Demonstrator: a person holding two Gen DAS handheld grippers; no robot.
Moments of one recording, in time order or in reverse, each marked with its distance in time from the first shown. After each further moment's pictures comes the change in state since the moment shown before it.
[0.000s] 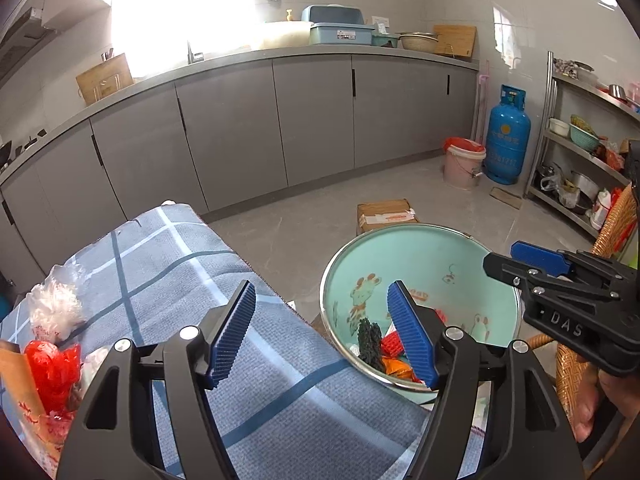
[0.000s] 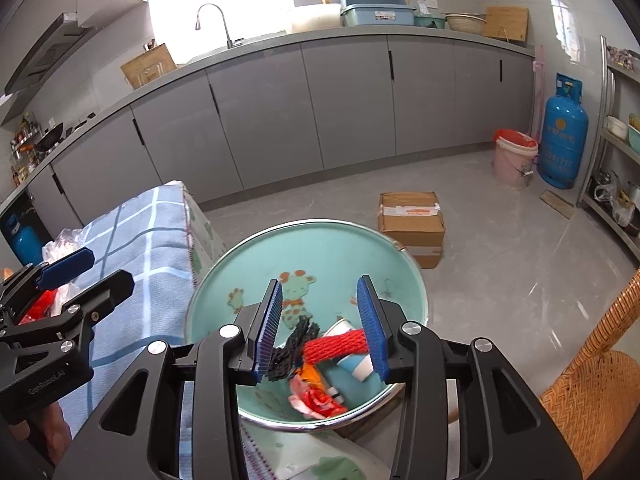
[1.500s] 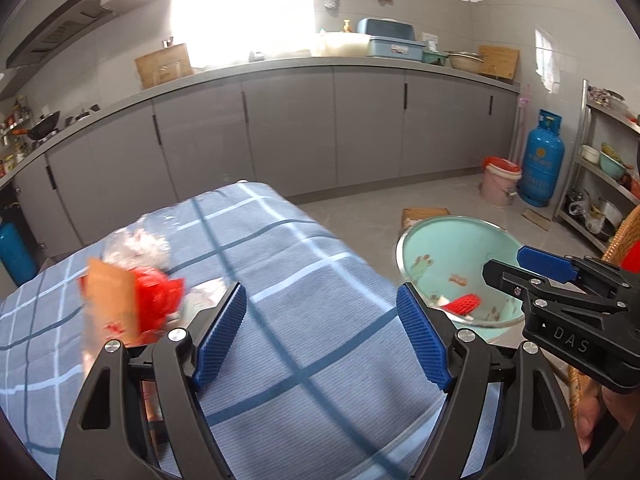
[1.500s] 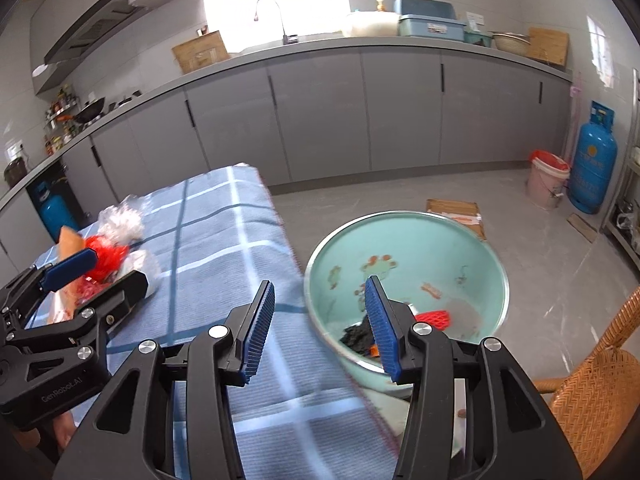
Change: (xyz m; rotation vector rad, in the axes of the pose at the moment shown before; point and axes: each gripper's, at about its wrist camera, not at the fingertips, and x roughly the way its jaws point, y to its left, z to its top) left arm -0.084 0.064 -0.048 -0.115 -0.027 0.142; right arm -0.039 0.094 -0.021 -0.110 0.003 0.103
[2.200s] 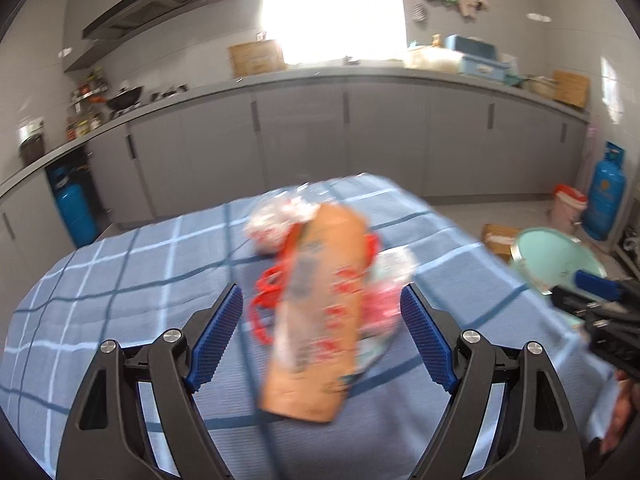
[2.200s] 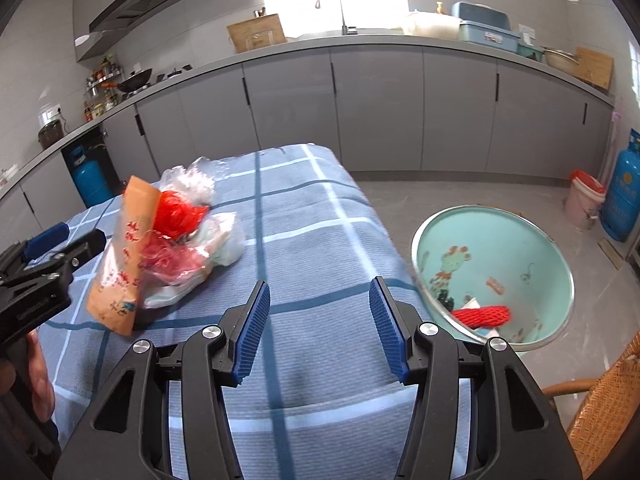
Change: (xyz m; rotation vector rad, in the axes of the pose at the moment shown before) left arm -0.049 0.128 -0.043 -0.141 -0.005 0.251; right arm -0.001 0.087 -0.022 -0.114 0.025 0.112
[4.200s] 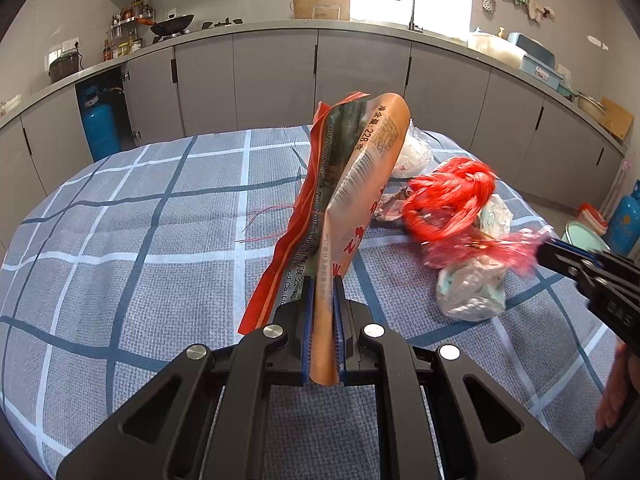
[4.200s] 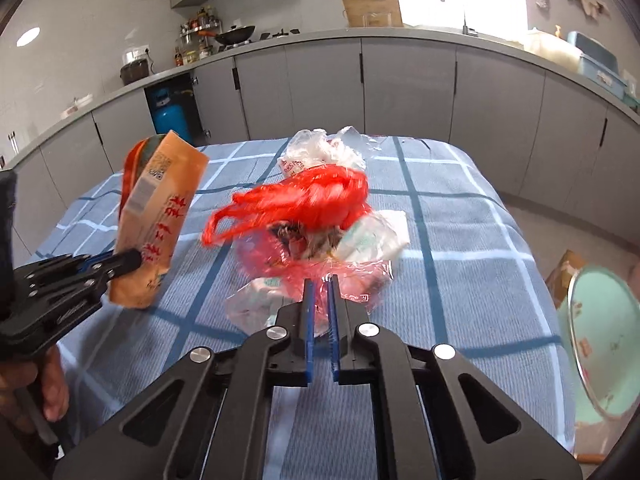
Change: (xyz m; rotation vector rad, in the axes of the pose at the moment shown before) left arm 0.014 0.101 -0.056 -0.182 0.148 0.029; right arm 0.052 0.114 0.005 -0.227 0.062 0.259
